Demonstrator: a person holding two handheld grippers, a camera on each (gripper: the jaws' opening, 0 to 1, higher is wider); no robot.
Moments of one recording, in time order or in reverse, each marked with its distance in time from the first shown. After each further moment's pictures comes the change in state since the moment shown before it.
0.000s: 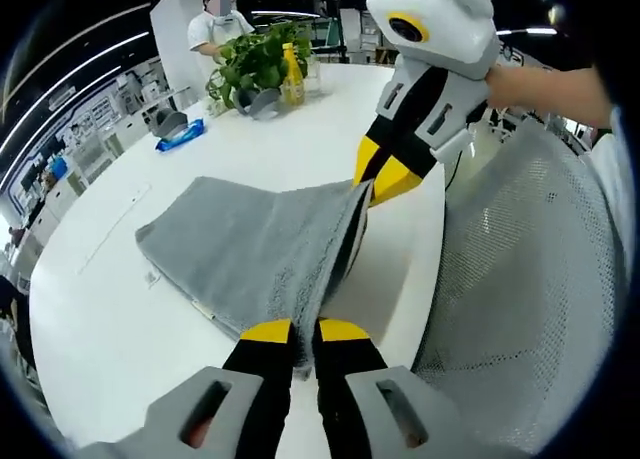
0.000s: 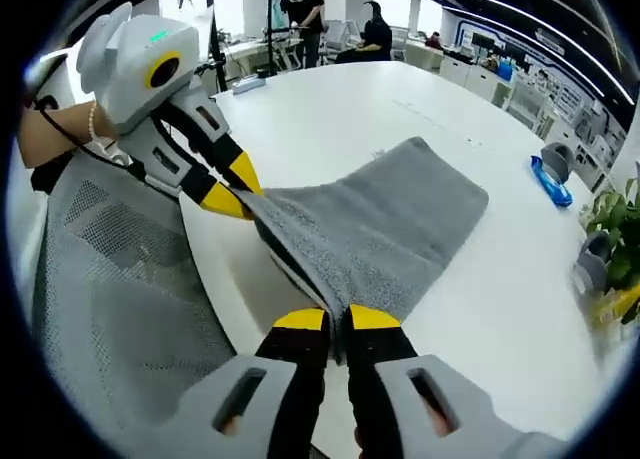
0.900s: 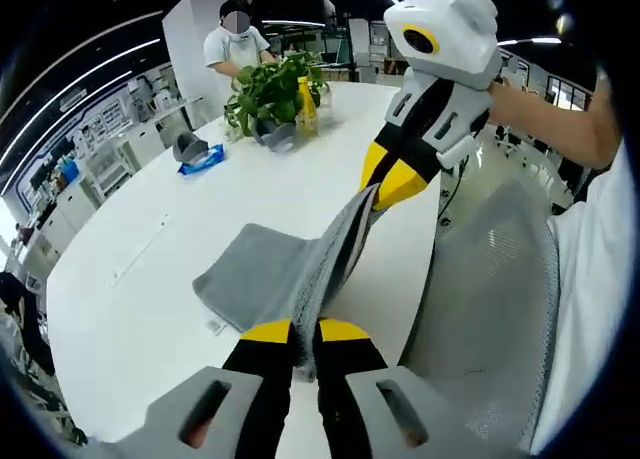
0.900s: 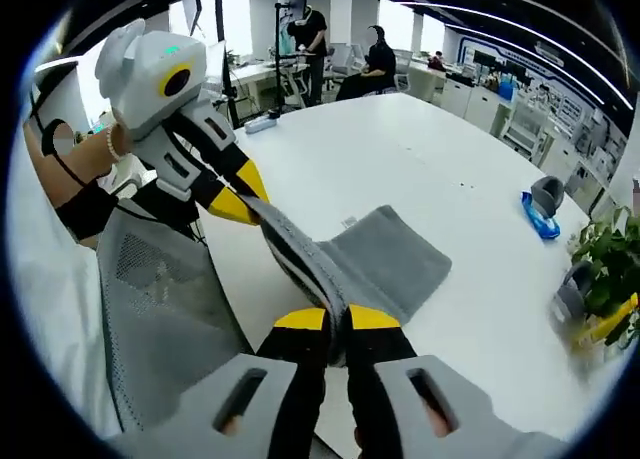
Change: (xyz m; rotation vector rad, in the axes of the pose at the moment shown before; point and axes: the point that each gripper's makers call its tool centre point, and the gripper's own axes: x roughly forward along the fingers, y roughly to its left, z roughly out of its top) left arm -0.065 0.025 0.056 -0.020 -0.043 0.037; right arm -0.063 -0.007 0.065 -0.019 -0.104 0.006
